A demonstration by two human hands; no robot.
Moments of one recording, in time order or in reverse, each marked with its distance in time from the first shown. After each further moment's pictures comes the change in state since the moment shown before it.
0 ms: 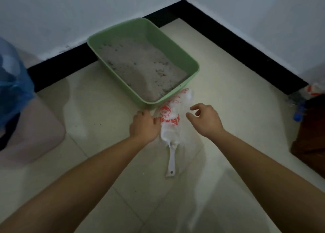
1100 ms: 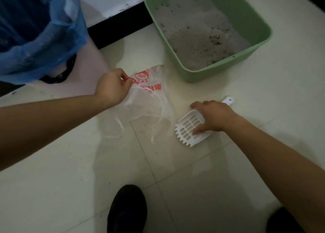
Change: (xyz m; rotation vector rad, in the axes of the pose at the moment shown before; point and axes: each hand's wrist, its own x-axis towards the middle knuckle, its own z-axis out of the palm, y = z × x) left_hand -0.058 -0.102 -0.109 0.072 0.349 -0.241; right_hand 0.016 -0.002 0.075 -0.545 -0.515 -0.744
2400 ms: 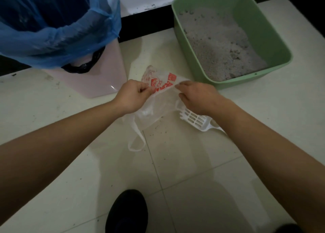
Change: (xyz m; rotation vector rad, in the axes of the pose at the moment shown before) left_hand -0.014 -0.029 0.009 -0.372 -0.213 -0.017; right_hand 0.059 -0.096 -0.075 -0.168 0.240 -0.205
